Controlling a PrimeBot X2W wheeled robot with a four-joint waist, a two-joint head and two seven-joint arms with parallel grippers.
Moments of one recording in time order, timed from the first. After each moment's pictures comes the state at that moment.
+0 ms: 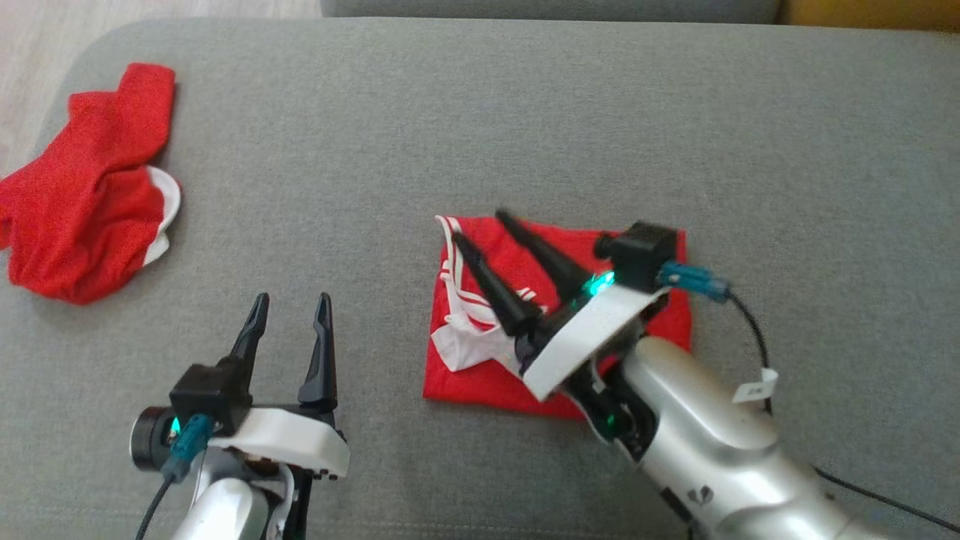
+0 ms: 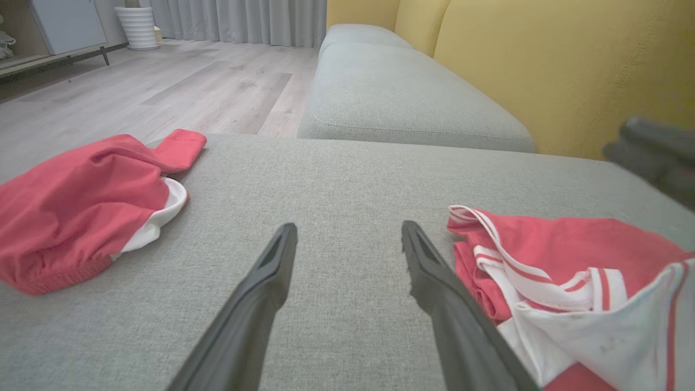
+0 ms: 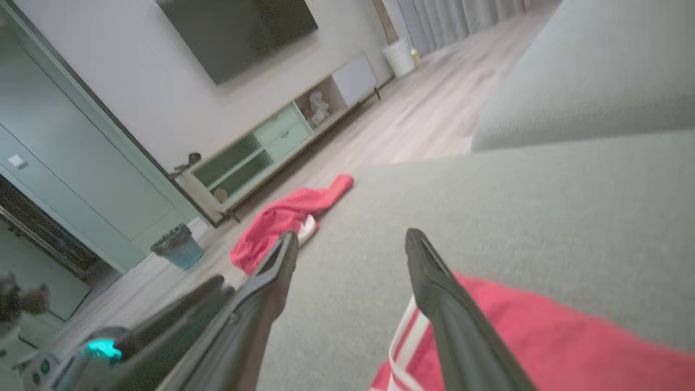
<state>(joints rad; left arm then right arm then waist) -0.07 0.22 -0.41 0.10 -0.35 0.24 -0.24 -0.55 -0.07 0.80 0.46 0.78 0.12 -0.14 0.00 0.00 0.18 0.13</state>
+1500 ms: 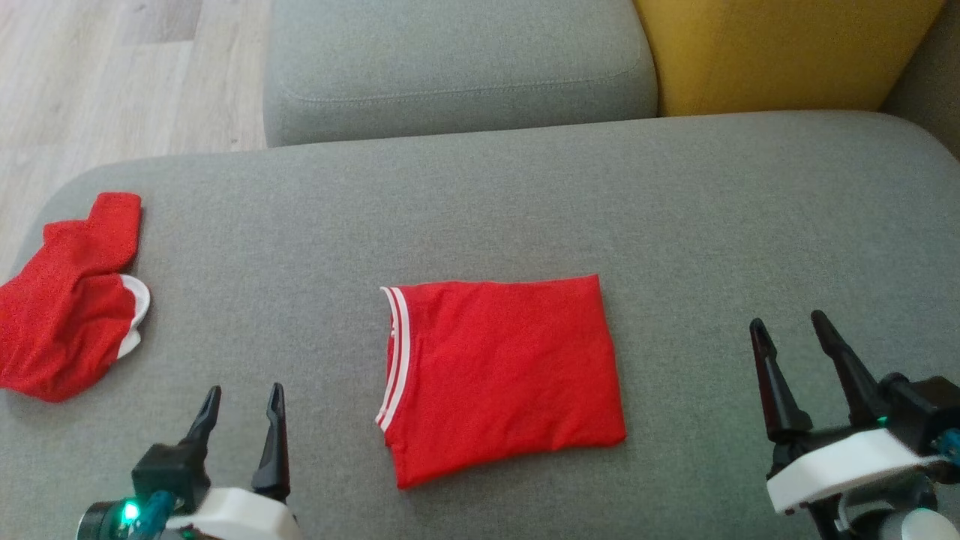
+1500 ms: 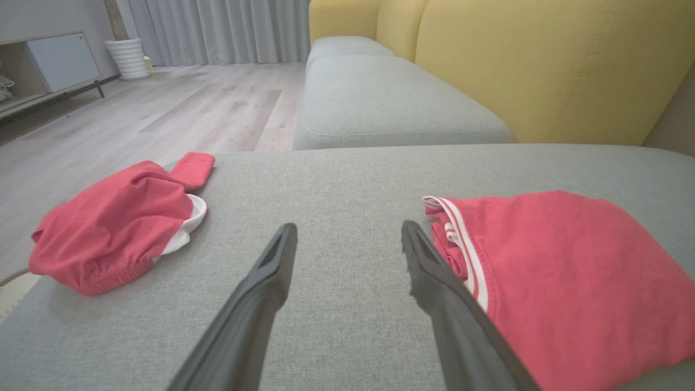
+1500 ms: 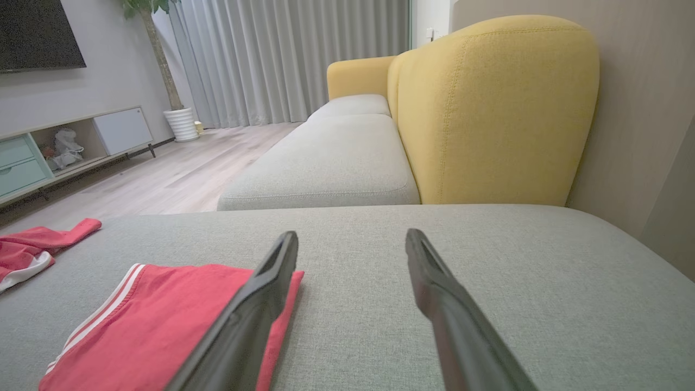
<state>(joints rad) 0.14 0.33 -0.37 0.00 -0.37 0.31 -0.17 0.14 -0.13 0.03 -0.11 0.22 0.12 0.05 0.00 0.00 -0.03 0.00</state>
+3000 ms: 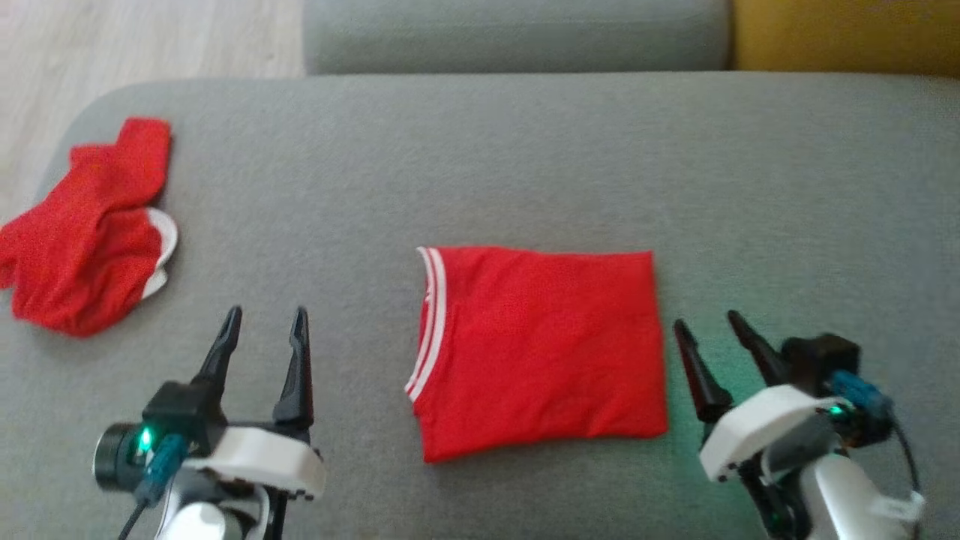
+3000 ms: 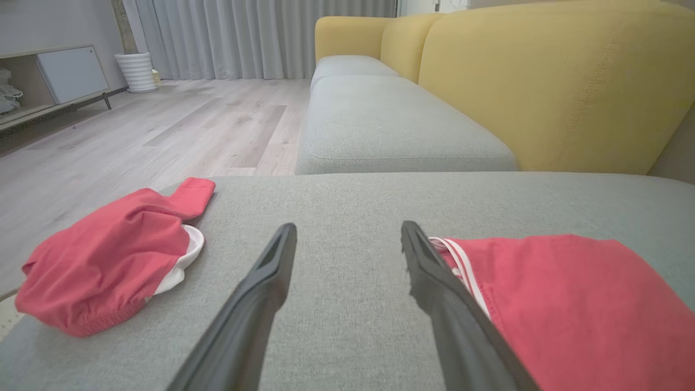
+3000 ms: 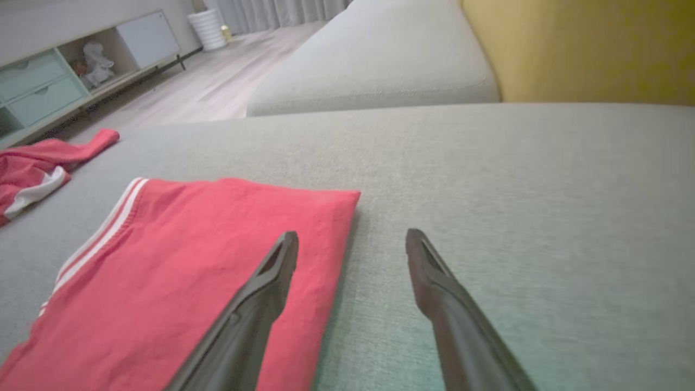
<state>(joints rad) 0.02 0.33 -0.42 -0.06 -0.35 0.32 -0.17 -0.05 -0.11 0.14 0.21 0.23 0.12 0.08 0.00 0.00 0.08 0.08</state>
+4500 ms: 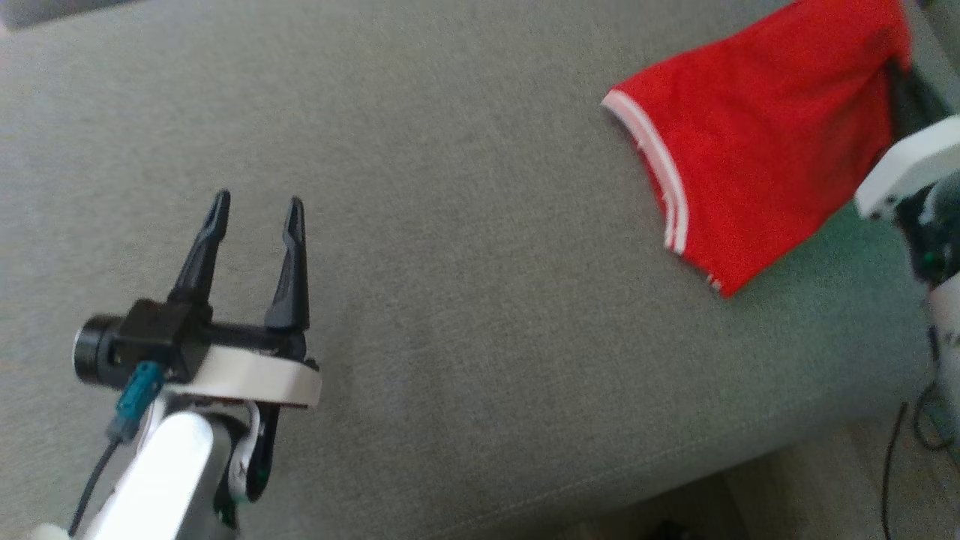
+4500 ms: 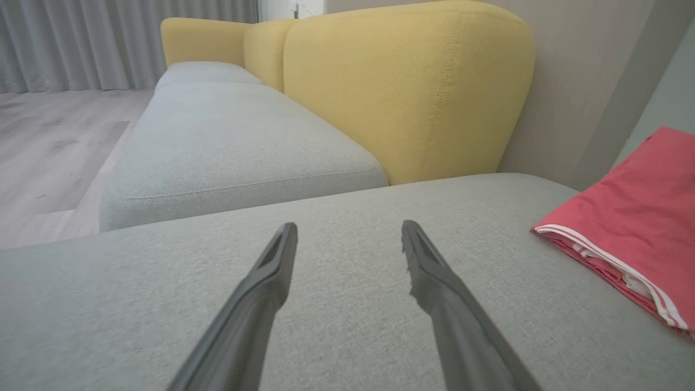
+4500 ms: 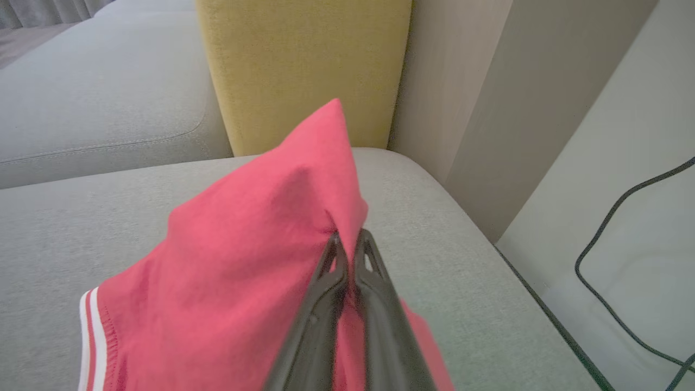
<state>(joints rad) -0.19 0.32 -0.41 -0.04 -0.33 0.24 -0.25 -0.72 -0.33 0.07 0.72 0.29 0.12 0.04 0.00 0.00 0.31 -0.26</state>
